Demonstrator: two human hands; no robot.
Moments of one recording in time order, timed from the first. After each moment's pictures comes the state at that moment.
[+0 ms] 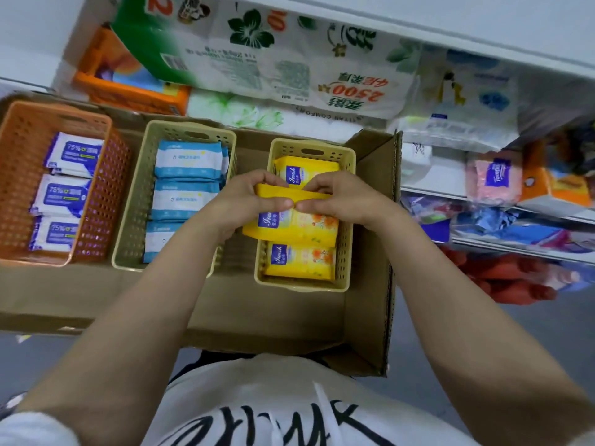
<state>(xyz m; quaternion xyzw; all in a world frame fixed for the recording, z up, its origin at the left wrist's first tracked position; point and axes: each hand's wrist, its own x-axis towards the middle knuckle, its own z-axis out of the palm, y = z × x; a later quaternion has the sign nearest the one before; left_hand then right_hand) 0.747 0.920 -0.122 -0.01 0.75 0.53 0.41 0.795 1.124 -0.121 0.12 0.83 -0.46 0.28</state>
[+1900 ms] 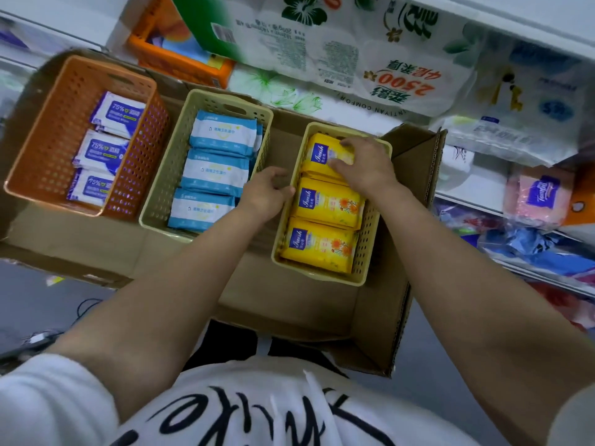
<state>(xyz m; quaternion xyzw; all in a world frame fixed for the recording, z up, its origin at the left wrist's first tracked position) 0.766 0.918 -0.169 -0.10 0.85 0.44 0.29 0.750 1.127 -0.178 0.12 0.95 -0.26 0.13</state>
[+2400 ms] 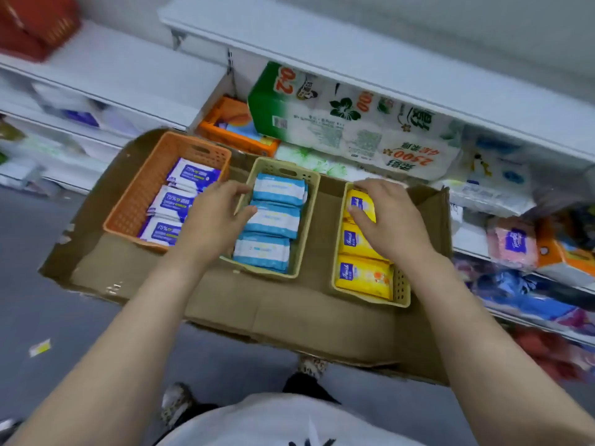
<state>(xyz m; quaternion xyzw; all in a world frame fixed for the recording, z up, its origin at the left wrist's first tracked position) 0.783 0.710 -0.066 0.10 0.93 0.35 0.04 0.841 0.995 -0.042 0.03 0.99 -0.15 -0.04</state>
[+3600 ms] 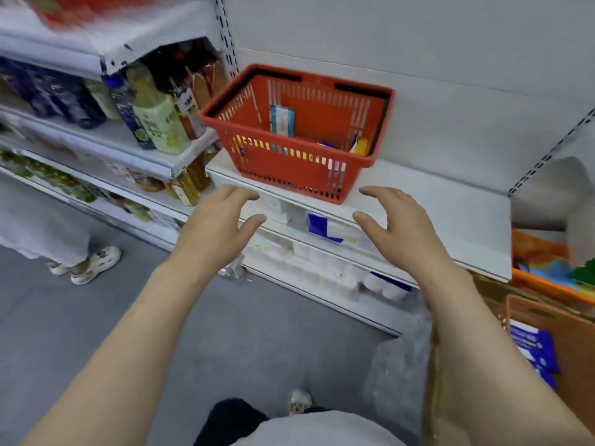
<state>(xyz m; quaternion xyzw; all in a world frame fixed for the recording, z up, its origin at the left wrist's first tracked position) 0.418 0.034 0.039 0.11 0.98 0.16 -0.06 0.428 0.322 0.018 -0.04 0.96 -0.29 -0.05</state>
